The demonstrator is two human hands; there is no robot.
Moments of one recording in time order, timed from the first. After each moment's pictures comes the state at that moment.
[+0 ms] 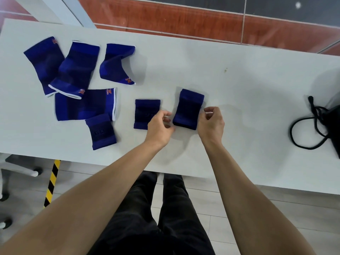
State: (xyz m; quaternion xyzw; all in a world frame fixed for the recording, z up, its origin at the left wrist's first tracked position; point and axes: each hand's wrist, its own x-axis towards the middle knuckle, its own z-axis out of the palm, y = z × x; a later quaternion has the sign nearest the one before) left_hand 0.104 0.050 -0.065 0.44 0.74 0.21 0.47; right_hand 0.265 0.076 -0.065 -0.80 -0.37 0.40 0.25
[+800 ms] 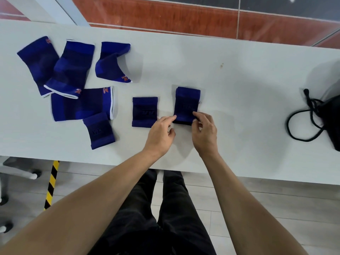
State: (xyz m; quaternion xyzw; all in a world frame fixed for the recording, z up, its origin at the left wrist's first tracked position) left_hand 0.108 0.025 -0.071 0.60 0.67 0.17 0.39; right_hand 0.267 0.032 -0.085 -0.72 -0.51 0.39 0.27
